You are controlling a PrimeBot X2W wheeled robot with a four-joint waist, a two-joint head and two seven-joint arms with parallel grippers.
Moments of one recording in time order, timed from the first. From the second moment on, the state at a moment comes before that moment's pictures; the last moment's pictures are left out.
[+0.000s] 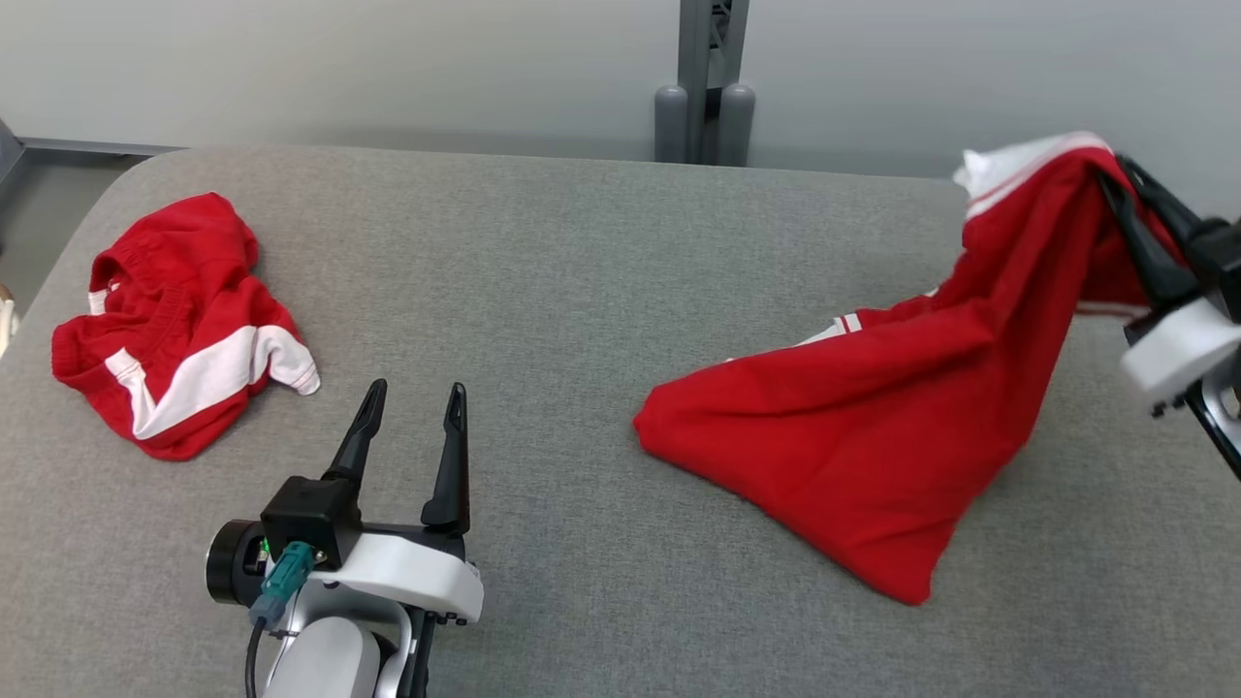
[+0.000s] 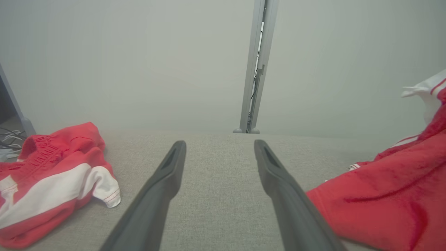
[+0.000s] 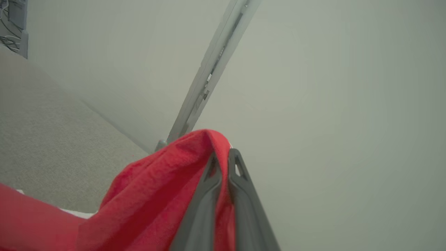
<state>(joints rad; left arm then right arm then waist) -0.19 0.05 -0.22 0.28 -0.25 0.08 -0.26 -0.71 -0.50 0.41 0.55 0.11 0.13 -0.26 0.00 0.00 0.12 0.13</state>
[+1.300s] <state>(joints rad) -0.17 0.05 -0.18 0.30 -0.22 0.07 -0.26 -0.33 -0.41 0.15 0.35 0.41 0.13 -0.26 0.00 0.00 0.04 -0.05</state>
